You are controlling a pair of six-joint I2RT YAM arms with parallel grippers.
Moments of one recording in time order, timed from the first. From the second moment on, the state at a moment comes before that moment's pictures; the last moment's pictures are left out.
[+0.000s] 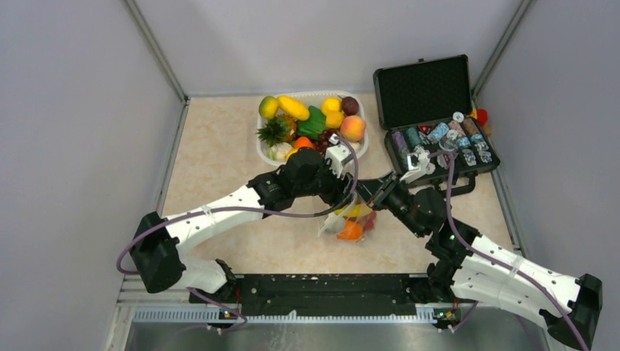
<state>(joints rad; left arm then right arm) -0.91 1.37 1.06 -0.17 0.22 -0.17 0.95 0.70 0.56 0.10 0.29 0.94</state>
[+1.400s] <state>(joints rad) -0.92 1.12 1.03 -0.15 0.19 -0.09 0.95 0.42 0.49 -0.07 0.47 0.96</state>
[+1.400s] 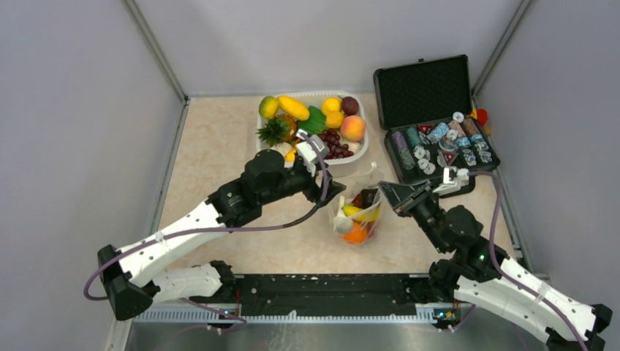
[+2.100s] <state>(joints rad) -0.65 1.14 1.05 -0.12 0.00 -0.17 0.95 0.49 0.56 -0.11 0.40 0.87</state>
